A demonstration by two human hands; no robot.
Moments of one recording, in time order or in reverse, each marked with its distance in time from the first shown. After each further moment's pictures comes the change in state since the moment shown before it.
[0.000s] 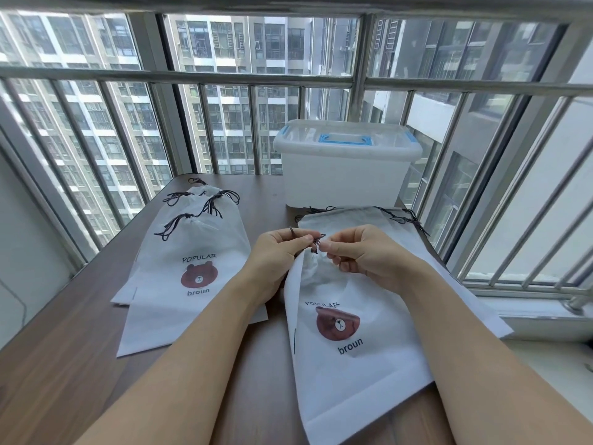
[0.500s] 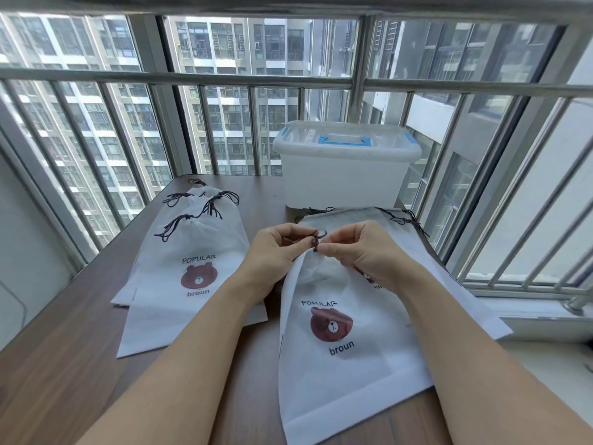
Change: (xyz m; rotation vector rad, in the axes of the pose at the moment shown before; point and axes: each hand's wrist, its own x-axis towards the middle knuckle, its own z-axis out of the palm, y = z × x) left_hand -0.005 0.004 -0.003 0.104 -0.042 0.134; right_hand -0.004 -0.004 0.005 -0.121 0.050 -0.122
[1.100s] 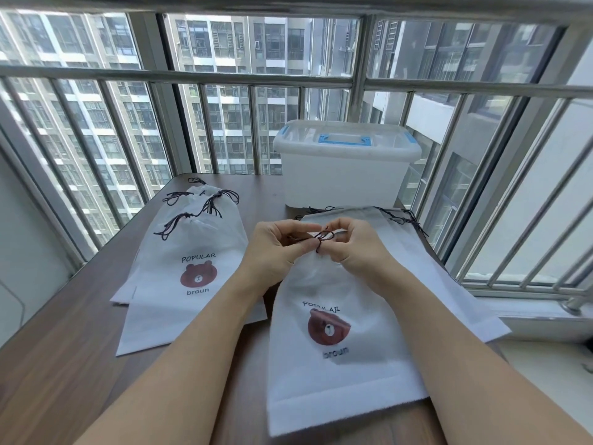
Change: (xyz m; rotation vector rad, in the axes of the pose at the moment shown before) left_hand -0.002 0.004 0.000 0.128 -0.022 0.213; right_hand 0.011 0.008 0.017 -0.020 0.155 -0.035
